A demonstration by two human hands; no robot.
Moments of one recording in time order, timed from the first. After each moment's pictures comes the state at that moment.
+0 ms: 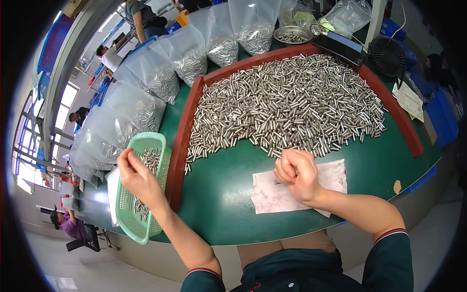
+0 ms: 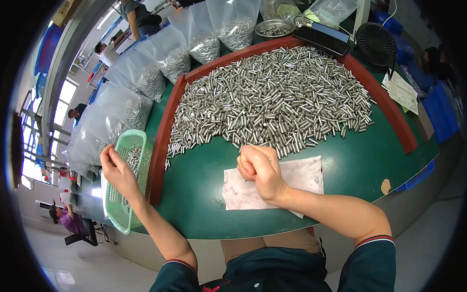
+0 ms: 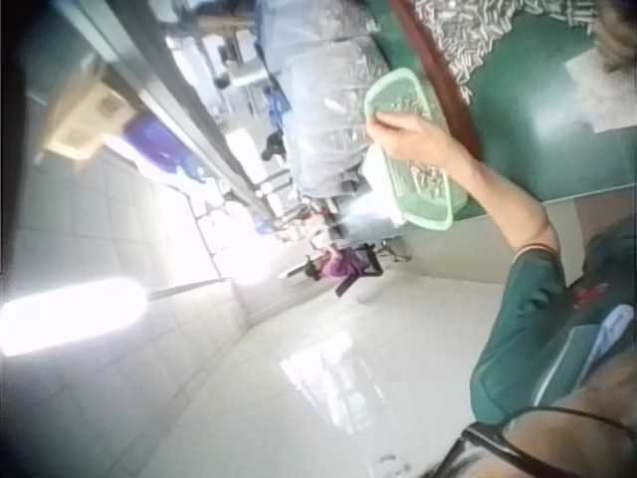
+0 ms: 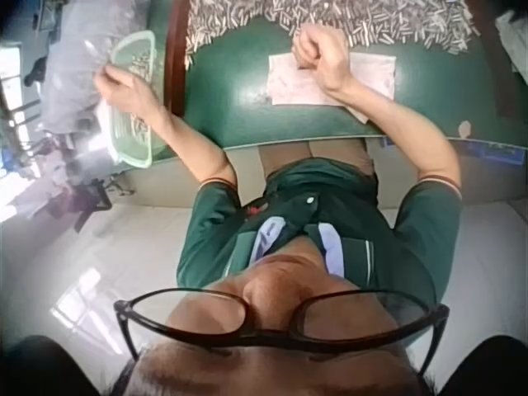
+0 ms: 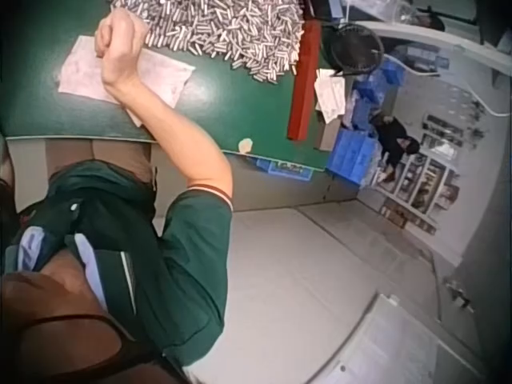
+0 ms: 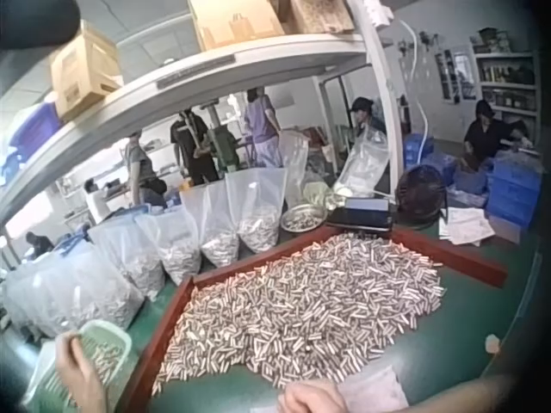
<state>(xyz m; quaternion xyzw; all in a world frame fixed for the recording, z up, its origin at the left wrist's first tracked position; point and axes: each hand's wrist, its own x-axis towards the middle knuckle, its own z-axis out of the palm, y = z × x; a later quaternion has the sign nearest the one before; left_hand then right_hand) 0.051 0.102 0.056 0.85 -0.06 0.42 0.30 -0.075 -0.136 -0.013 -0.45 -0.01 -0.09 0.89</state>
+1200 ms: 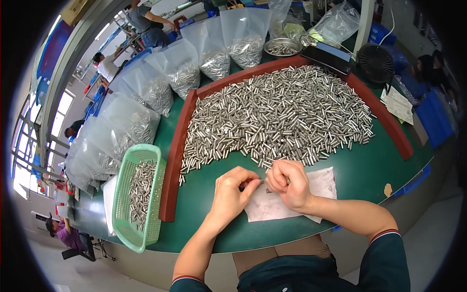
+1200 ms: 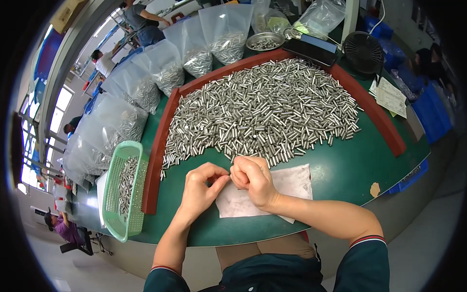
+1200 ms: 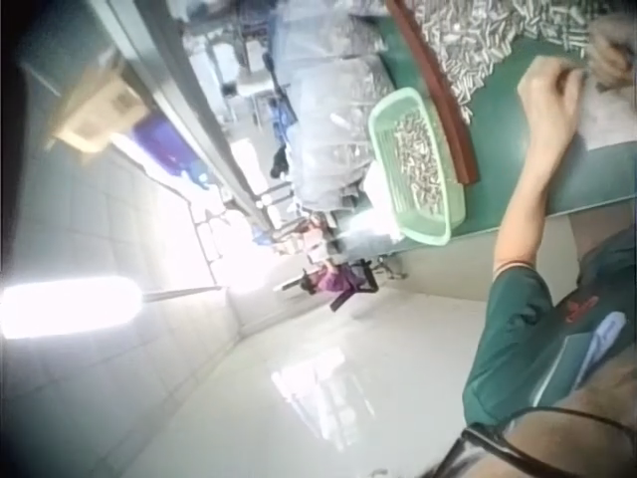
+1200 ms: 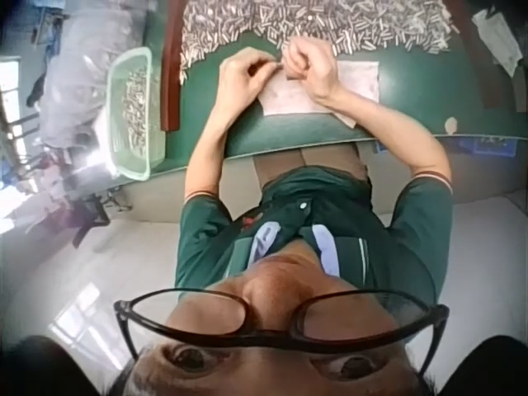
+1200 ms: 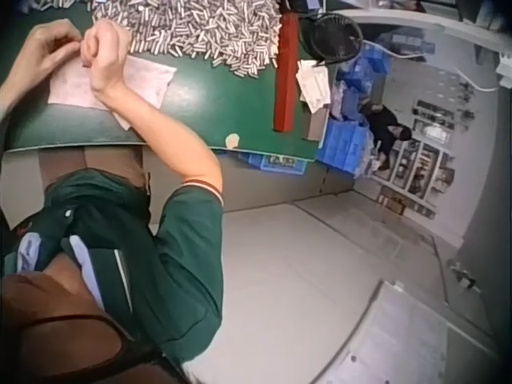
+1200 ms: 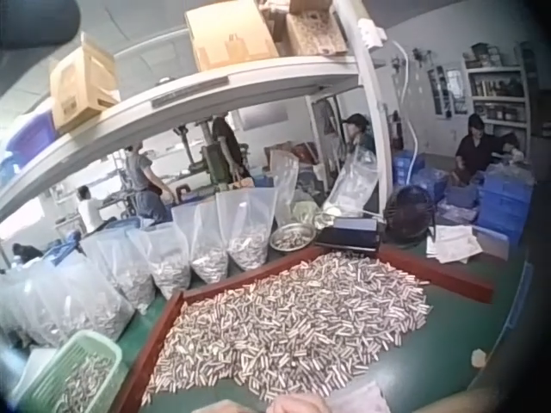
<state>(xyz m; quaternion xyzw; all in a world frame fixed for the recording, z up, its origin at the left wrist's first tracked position) -0.014 0.000 -0.001 0.83 -0.36 -0.05 0.41 -0.079 -0.137 -0.015 -0.42 -0.02 -0.09 0.90</state>
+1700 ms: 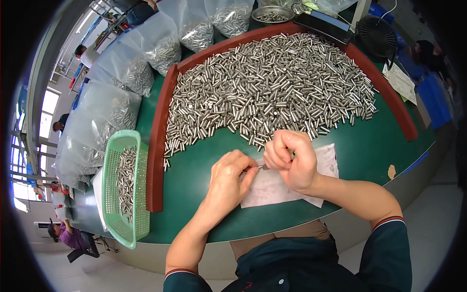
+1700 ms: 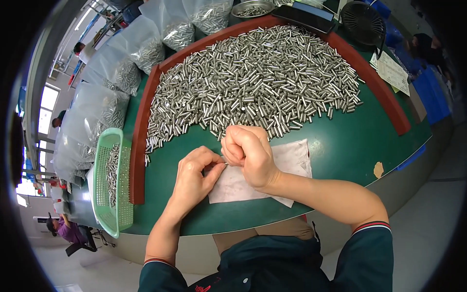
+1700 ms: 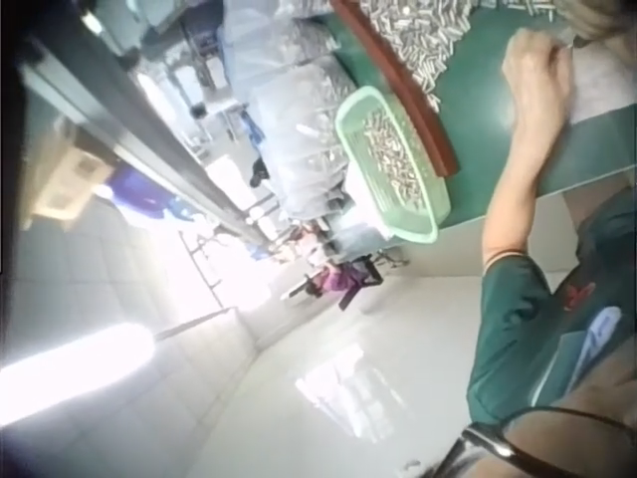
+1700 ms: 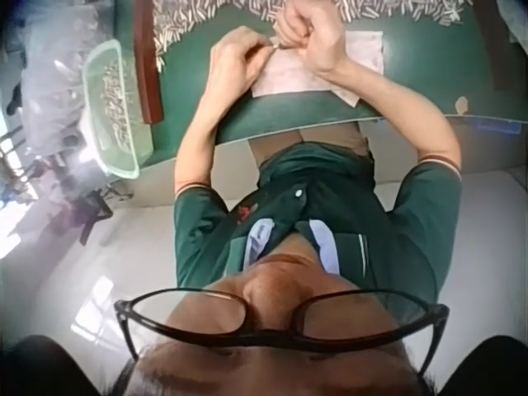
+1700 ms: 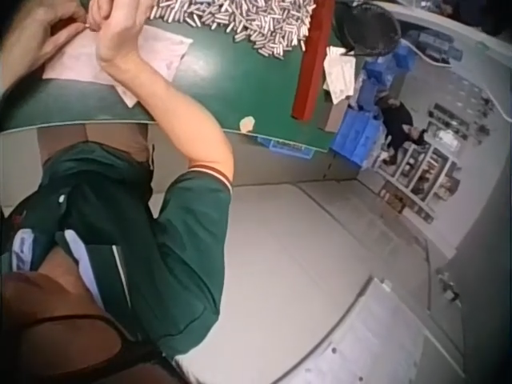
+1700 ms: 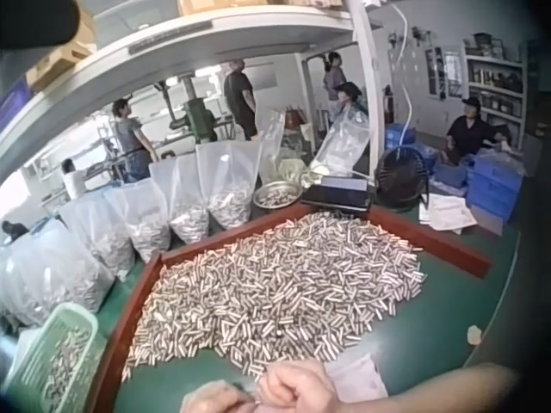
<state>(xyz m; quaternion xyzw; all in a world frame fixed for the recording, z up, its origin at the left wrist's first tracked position) -0.015 -0.004 -0.013 0.83 -0.43 -0.05 0.35 -0.073 -0.148 -0.015 -0.41 -0.02 -0.10 0.91</state>
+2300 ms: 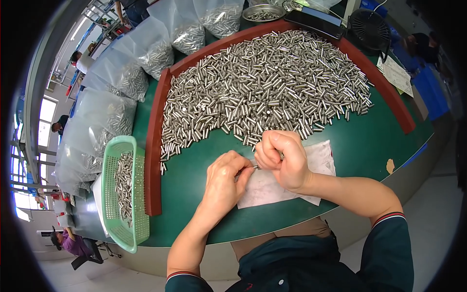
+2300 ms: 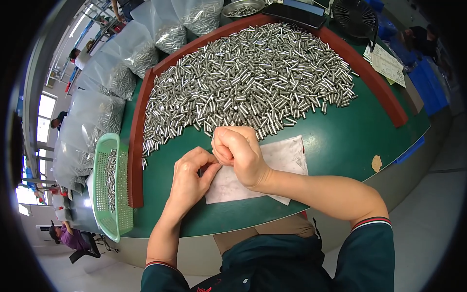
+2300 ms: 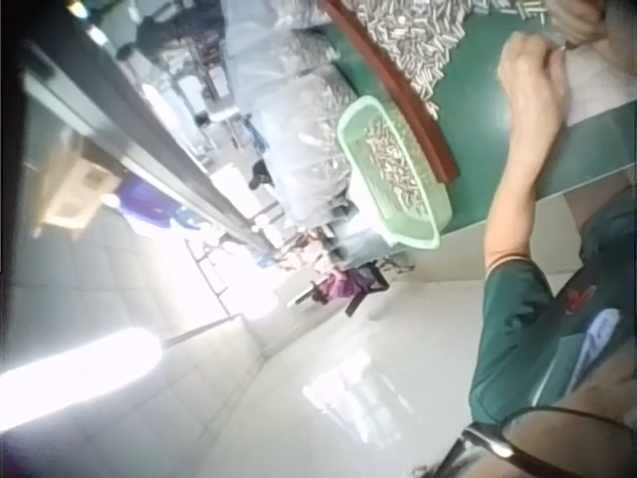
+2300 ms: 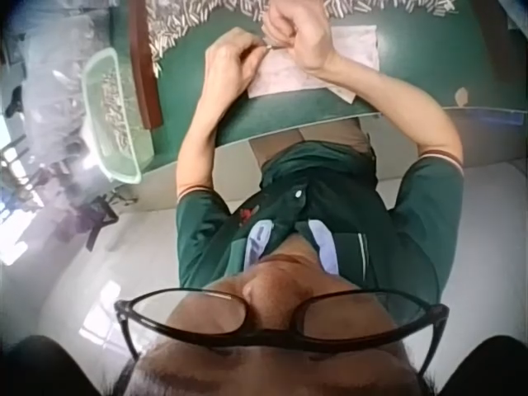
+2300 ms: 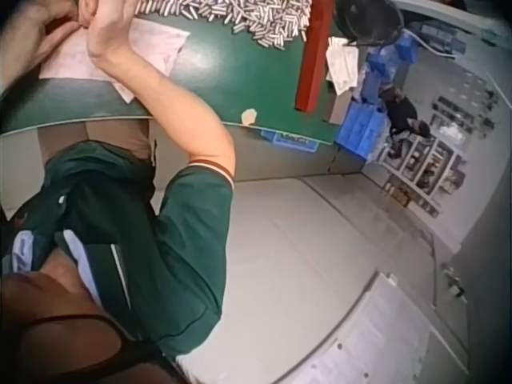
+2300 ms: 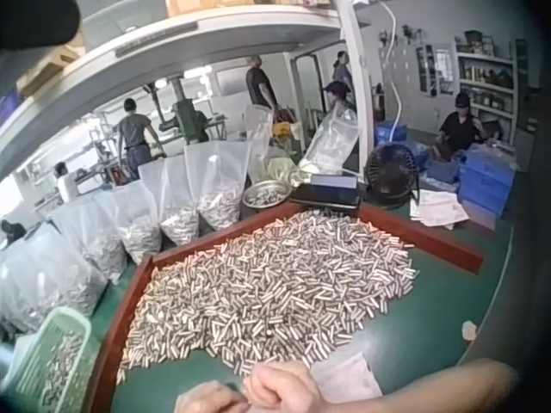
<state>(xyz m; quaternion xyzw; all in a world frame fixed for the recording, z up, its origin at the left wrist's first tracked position) -0.019 -0.007 -0.012 0.84 -0.42 -0.06 0.35 -0.074 -0.144 -0.018 -0.43 -0.02 -0.11 0.90</state>
